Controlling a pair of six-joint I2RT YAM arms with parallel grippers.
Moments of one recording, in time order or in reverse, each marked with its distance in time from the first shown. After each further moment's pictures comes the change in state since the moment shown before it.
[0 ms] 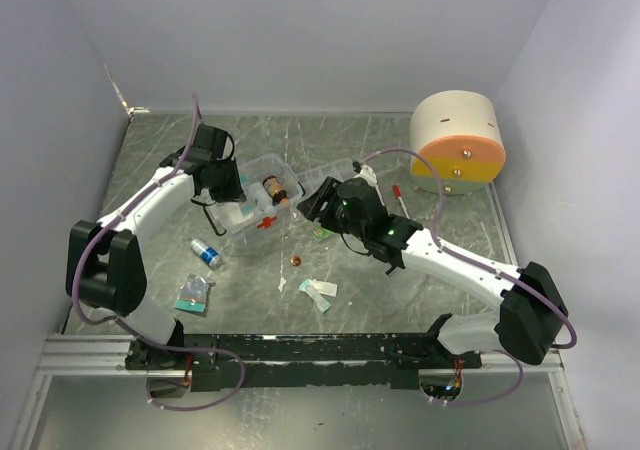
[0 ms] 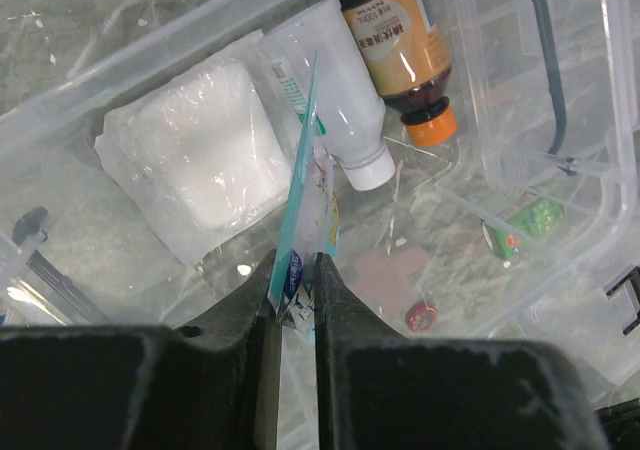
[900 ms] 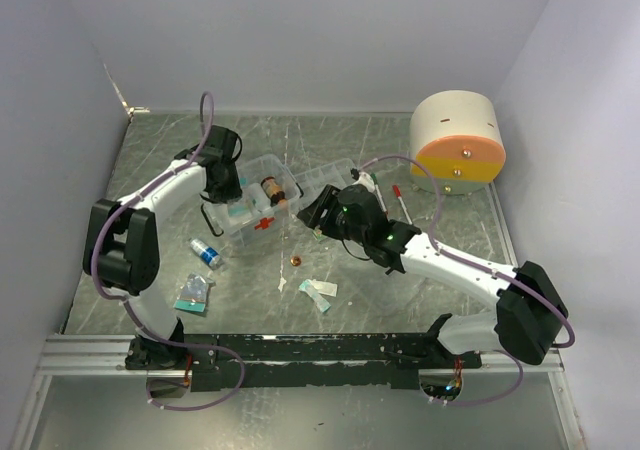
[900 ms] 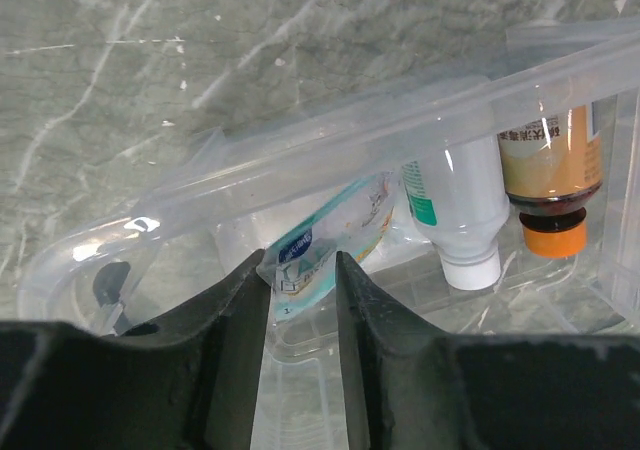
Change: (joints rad) left arm -0.006 0.167 0.064 -0.015 -0.253 -0.050; right arm 0.000 0.000 -0.056 0.041 -0.040 -0.003
